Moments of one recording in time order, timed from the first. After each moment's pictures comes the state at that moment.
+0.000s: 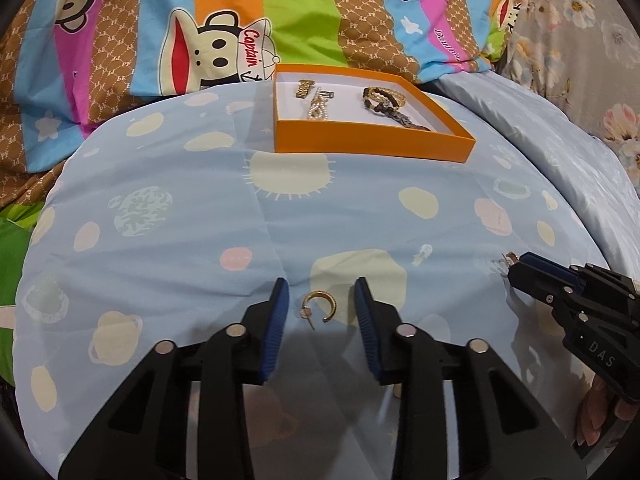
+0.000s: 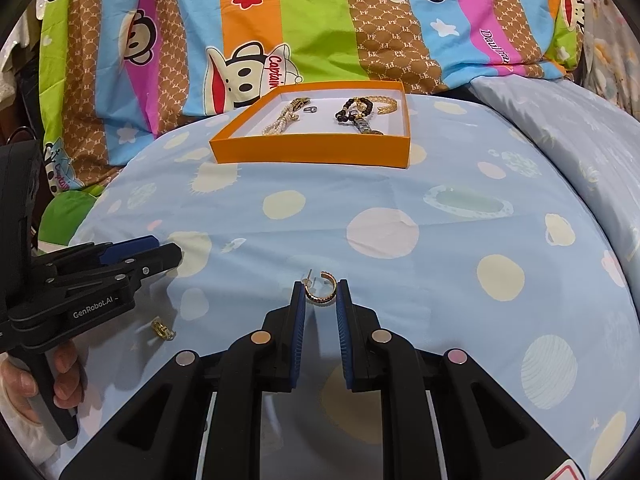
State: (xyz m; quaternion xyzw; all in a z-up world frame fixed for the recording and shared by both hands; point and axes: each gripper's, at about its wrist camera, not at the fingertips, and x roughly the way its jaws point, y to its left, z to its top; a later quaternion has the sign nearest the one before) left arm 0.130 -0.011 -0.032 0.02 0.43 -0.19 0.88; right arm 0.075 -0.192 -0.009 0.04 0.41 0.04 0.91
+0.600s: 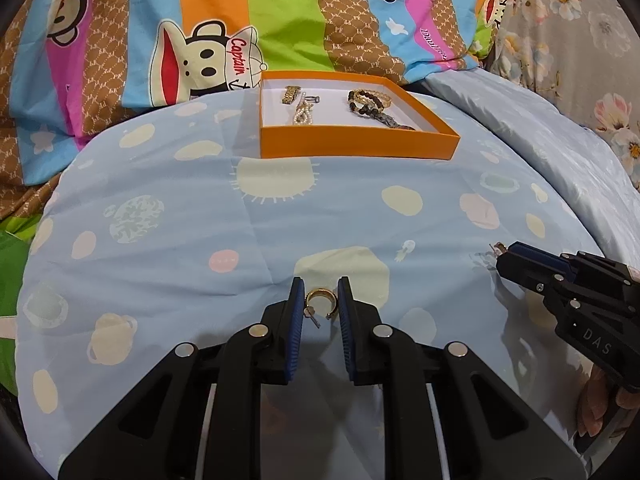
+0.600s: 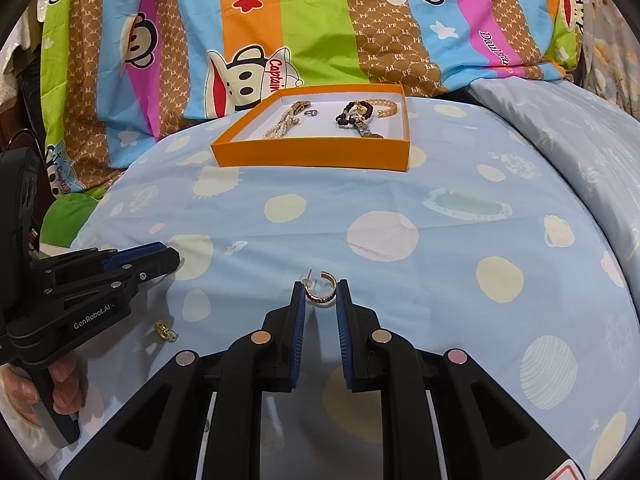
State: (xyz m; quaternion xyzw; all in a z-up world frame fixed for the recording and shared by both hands) left arm 0.120 -0.017 -0.028 0.04 0.41 -0.20 0.89; right arm 0.073 -0.192 -0.006 0.05 0.40 0.04 0.91
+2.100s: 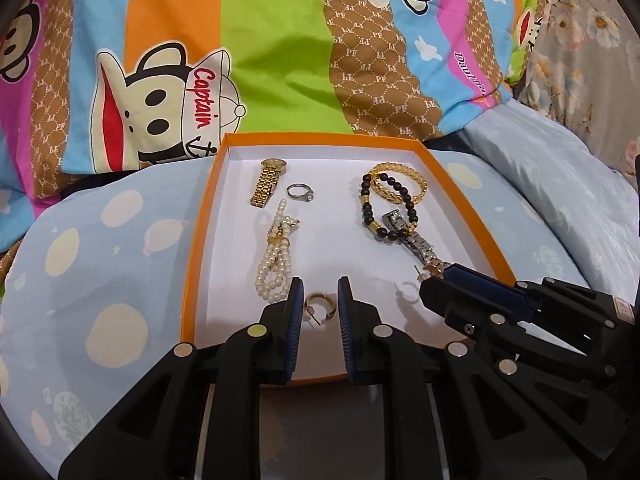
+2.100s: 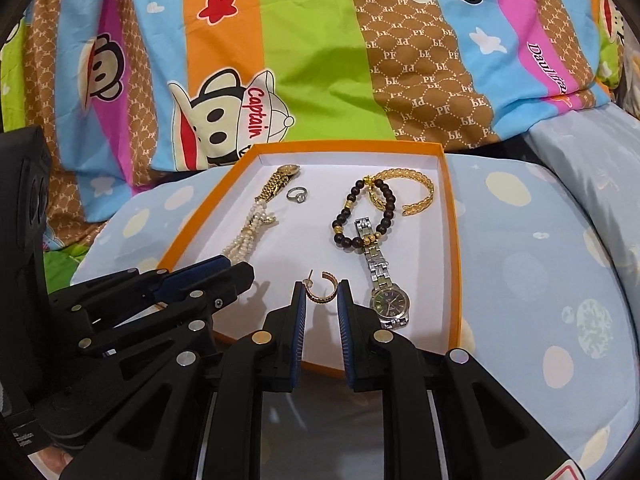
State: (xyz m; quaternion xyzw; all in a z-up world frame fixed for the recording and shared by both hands) left arm 0.279 -0.093 -0.018 0.02 0.41 -0.18 0.90; right arm 0.252 -0.207 0.005 0.06 0.40 0.06 0.91
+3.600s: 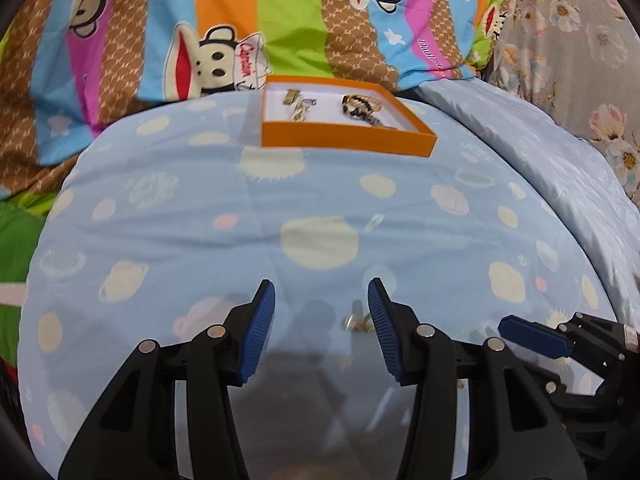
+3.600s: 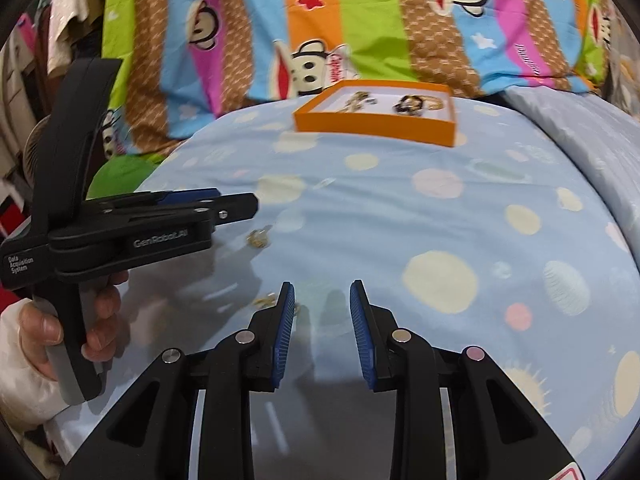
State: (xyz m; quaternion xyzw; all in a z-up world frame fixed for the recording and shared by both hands) left arm 0.077 -0.007 -0.018 0.01 0.41 -0.19 0.89; right arm -0.007 -0.153 -0.005 0.03 0.40 0.13 0.91
